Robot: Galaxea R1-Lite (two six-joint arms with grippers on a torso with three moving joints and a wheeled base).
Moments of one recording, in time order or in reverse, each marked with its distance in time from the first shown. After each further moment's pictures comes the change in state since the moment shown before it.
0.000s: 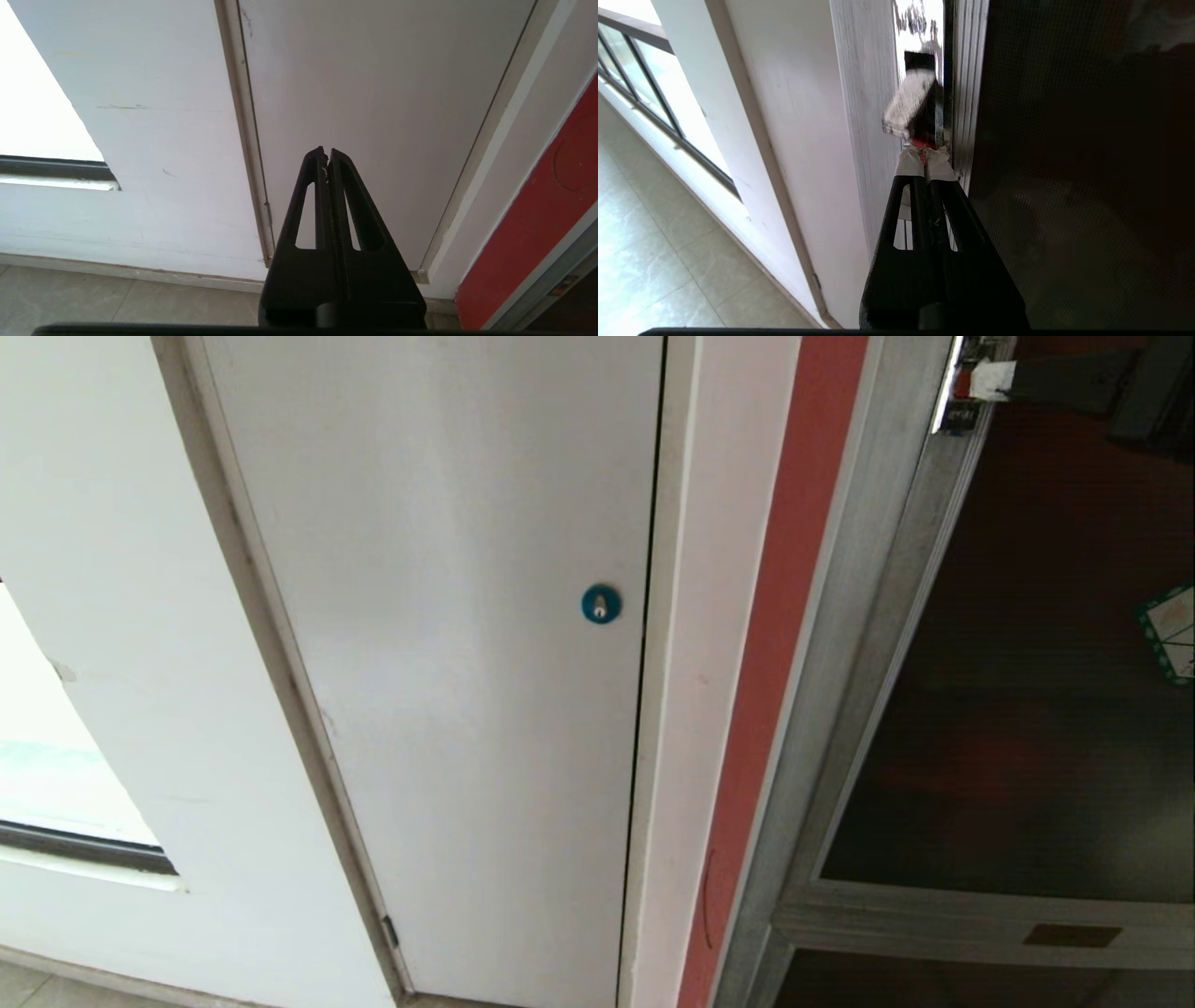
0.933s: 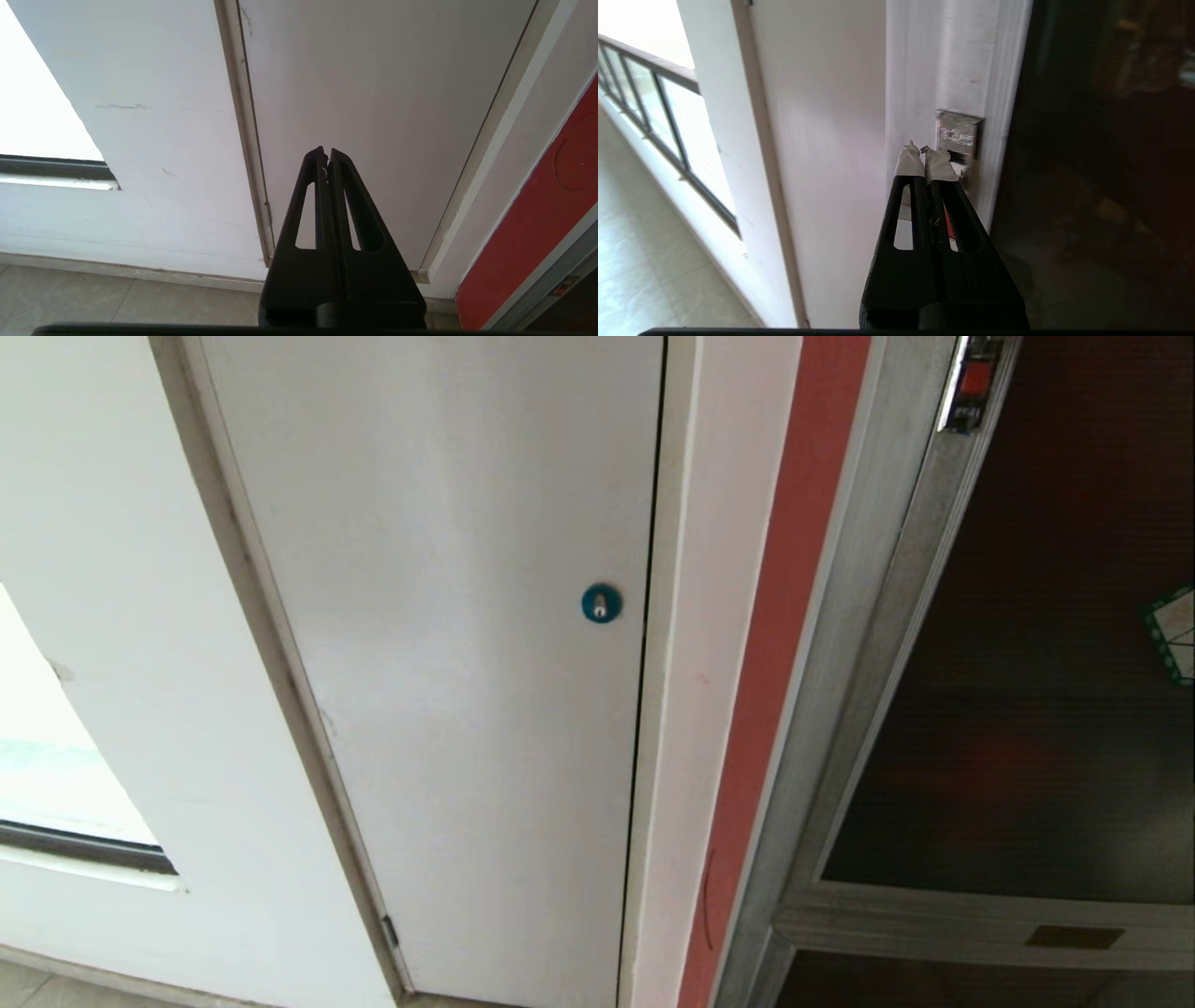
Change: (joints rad) left arm 0.000 0.000 0.000 0.000 0.000 0.000; right arm 0.047 -0.044 -0.034 -0.096 -0.005 0.000
